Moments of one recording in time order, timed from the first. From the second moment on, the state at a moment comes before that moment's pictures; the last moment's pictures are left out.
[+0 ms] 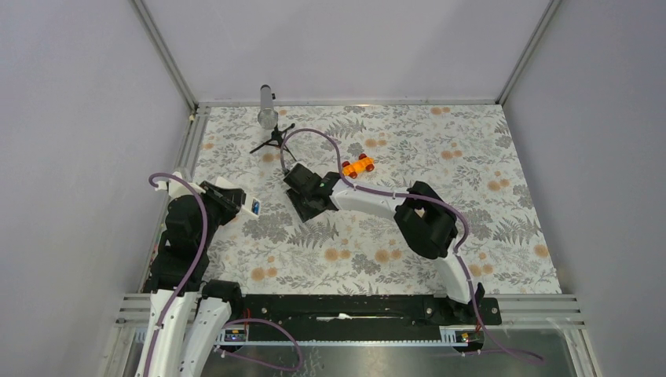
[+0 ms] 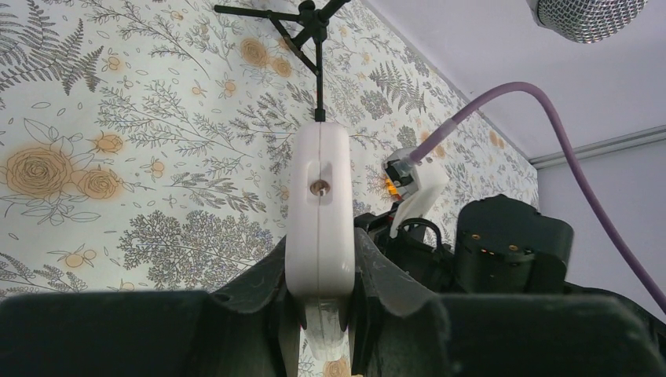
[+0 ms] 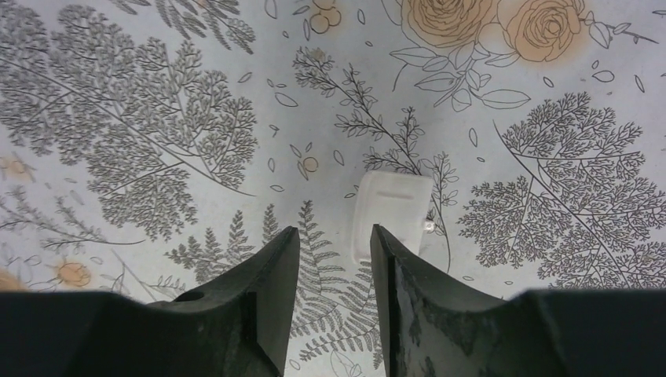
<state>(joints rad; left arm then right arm) -0.12 0.47 0.73 -0.59 -0.06 -0.76 1.00 2.14 1.65 -0.53 0.12 0.36</state>
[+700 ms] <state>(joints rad) -0.10 0.46 0.71 -0.55 -0.02 -0.77 1.00 2.24 1.75 -0.64 0.16 0.40</state>
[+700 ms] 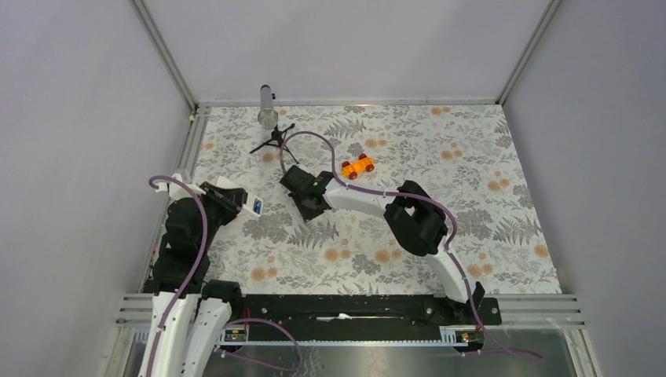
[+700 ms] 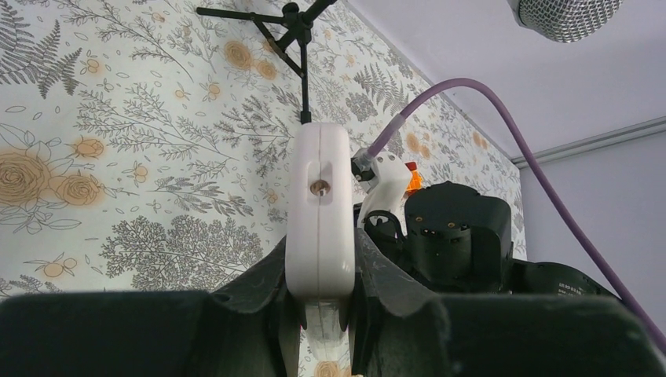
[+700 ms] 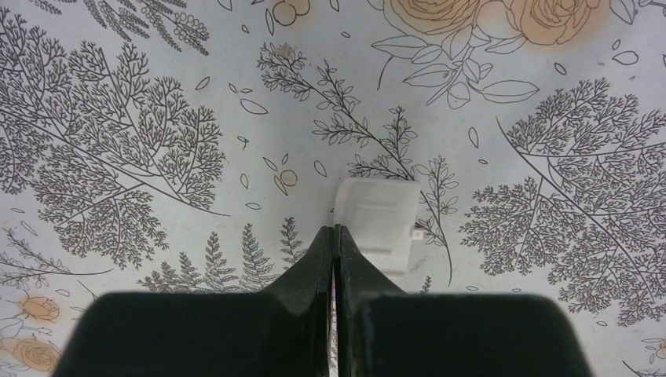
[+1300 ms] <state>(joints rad) -0.10 0.45 0.54 -0.28 0.13 -0.95 0.67 1.72 1.29 -0.10 -0.50 0.90</state>
